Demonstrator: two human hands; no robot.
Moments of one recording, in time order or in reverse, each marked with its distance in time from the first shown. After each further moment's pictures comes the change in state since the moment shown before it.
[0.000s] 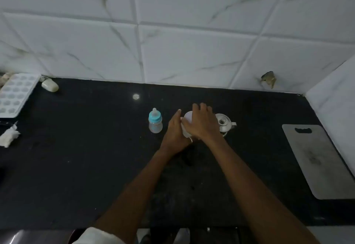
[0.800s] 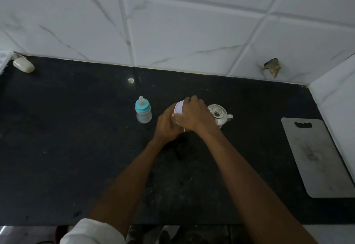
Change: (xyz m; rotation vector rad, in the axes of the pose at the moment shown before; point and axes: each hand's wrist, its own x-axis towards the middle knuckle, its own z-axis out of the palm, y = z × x) left_hand 0.025 -0.019 0.027 -0.123 0.089 -0.083; right_hand 0.023 0.019 0.015 -0.096 -0.179 -0.128
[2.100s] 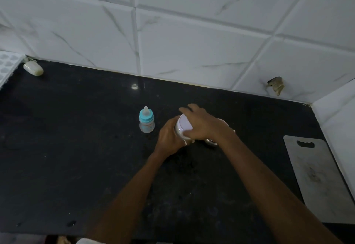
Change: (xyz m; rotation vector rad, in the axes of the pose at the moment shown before) left_hand -0.005 0.007 -0.004 -0.021 0.004 -0.103; right_hand 0.011 0.020 -0.031 0.039 -0.297 -0.205
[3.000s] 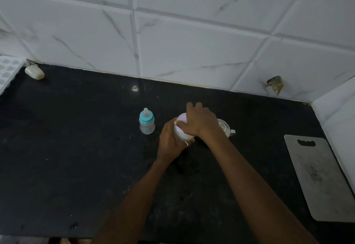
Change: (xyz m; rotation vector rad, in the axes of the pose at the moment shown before) left_hand -0.009 -0.002 0.013 0.040 0.141 -0.015; right_hand 0.003 -0.023 -0.002 -0.088 0.191 0.228
